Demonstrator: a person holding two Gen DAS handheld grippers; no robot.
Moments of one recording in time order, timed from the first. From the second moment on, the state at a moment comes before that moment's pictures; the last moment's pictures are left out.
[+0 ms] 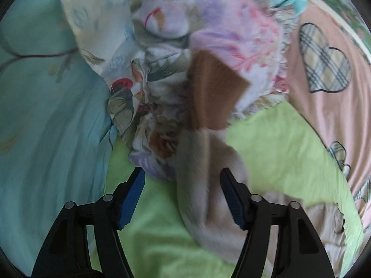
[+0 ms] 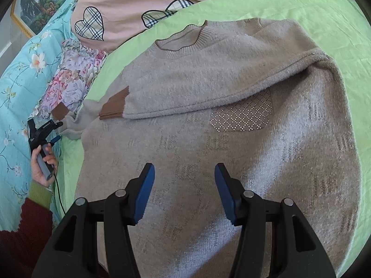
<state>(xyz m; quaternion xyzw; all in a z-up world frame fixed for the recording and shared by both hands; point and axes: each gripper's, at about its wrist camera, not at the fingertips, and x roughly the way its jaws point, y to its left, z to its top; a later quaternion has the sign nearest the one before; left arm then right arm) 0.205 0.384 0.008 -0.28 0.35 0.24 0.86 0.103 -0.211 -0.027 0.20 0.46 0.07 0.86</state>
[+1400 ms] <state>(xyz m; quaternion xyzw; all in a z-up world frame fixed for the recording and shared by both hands) 0.247 -0.107 -0.008 -0.01 0.42 -0.19 0.89 0.059 -0.295 -0.007 0.27 0.40 0.02 0.88</state>
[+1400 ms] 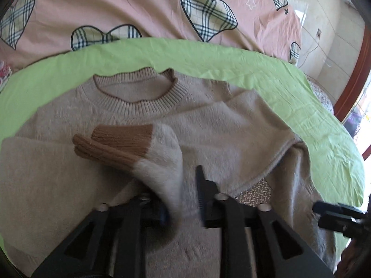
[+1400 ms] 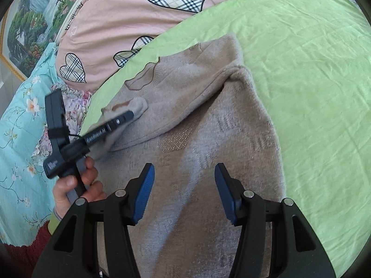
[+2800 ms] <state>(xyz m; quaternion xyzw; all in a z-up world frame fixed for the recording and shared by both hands) 0.212 0.107 -0.027 -0.13 0.43 0.10 0.89 0.195 -0.295 -0.016 0.22 0.37 -0.01 0.90</state>
